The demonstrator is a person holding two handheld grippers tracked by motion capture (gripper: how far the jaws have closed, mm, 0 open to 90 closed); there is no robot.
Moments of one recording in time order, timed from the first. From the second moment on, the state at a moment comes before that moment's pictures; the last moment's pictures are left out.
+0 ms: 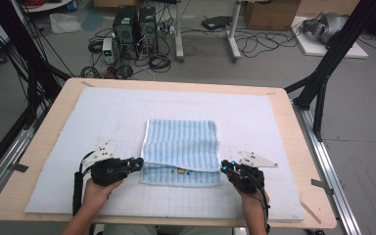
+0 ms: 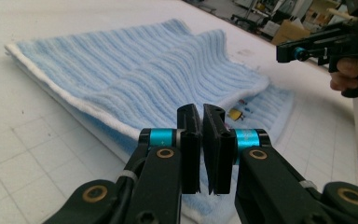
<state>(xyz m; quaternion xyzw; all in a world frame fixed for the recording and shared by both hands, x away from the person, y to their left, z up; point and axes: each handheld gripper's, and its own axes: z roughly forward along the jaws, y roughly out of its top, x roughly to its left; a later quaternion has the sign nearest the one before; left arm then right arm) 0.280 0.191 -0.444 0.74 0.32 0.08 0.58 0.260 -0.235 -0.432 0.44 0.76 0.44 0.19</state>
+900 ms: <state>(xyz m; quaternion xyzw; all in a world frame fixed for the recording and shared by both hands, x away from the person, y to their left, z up) 0.271 0.197 -0.448 0.75 0.33 0.06 0.58 0.246 -0.222 -0.433 0.41 0.79 0.42 0.18</state>
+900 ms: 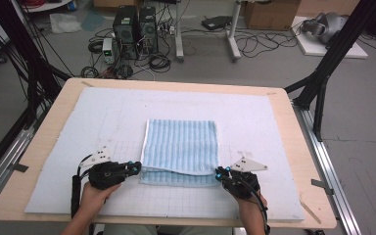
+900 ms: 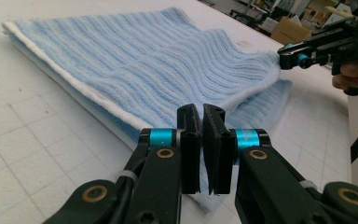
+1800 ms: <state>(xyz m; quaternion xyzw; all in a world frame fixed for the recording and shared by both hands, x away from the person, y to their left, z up) 0.280 0.202 -0.445 0.74 0.36 0.06 0.57 0.241 -0.223 -0.435 0.43 0.77 0.43 0.19</state>
